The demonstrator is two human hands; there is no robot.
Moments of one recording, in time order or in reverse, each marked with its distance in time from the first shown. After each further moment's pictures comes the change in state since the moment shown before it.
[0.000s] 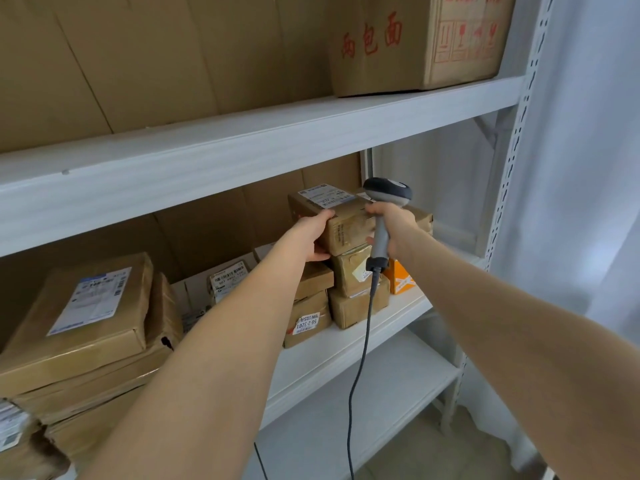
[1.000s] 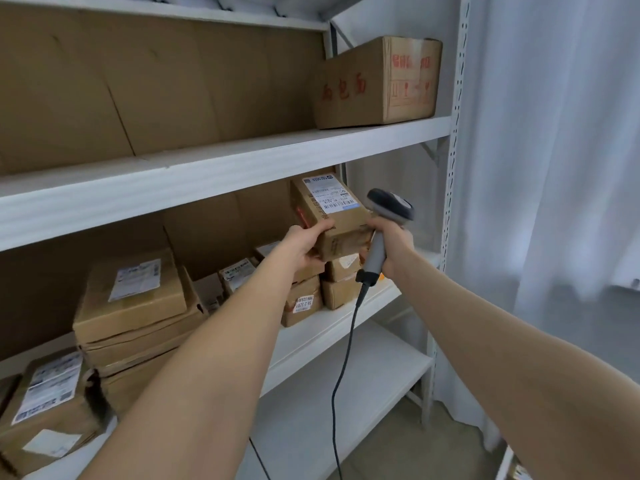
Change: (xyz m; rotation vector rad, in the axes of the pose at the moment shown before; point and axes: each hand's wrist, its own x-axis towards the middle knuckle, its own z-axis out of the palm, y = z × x) left_hand -0.113 -0.045 -0.024 -0.064 -0.152 0.218; right_hand -0.146 0.035 -0.038 0.238 0.031 -0.125
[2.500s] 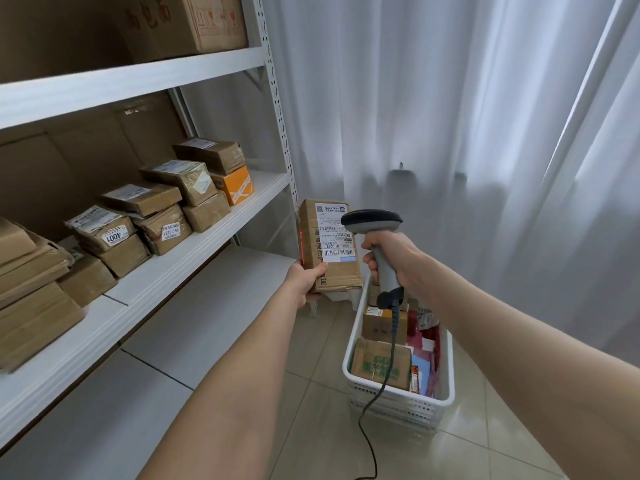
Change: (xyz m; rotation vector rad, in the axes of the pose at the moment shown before) left_hand -0.217 -0.246 0.175 0.155 -0.370 -0.201; right_hand -0.303 0.018 -0.268 -0.296 0.243 0.159
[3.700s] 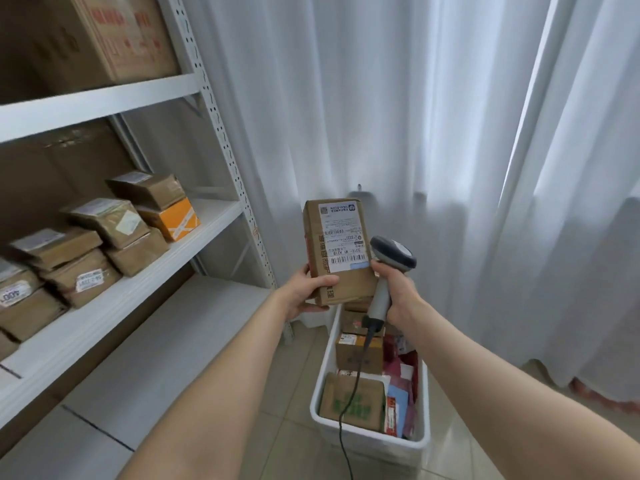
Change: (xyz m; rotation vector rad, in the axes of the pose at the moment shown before) left_hand 0.044 0.053 0.140 0.197 -0.306 0.014; right_hand 0.100 0.018 -0.141 0.522 0.219 0.008
